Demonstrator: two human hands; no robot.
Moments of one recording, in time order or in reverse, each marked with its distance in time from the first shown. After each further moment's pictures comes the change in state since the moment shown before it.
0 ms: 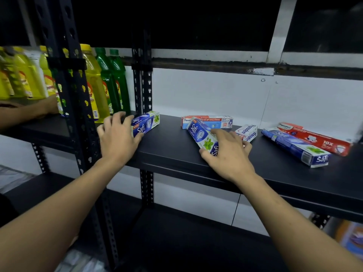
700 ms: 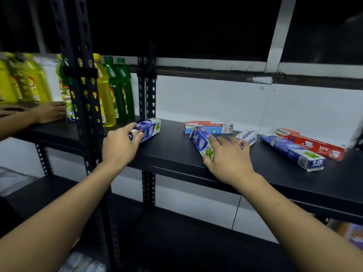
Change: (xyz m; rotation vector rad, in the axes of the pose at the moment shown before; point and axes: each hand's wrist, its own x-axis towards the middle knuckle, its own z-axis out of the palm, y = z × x) left_hand -0.011 -0.003 -0.037 -0.291 -0.083 -0.127; right_hand -0.010 -0.029 -0.022 -0.405 -0.121 -0.057
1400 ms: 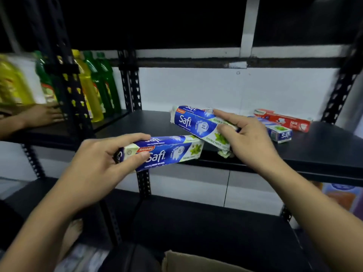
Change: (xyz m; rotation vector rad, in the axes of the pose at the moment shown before) left_hand -0.121 0.052 -0.133 -0.396 -0.273 0.411; right_hand -0.085 0.039 -0.079 0.993 0.217 0.136
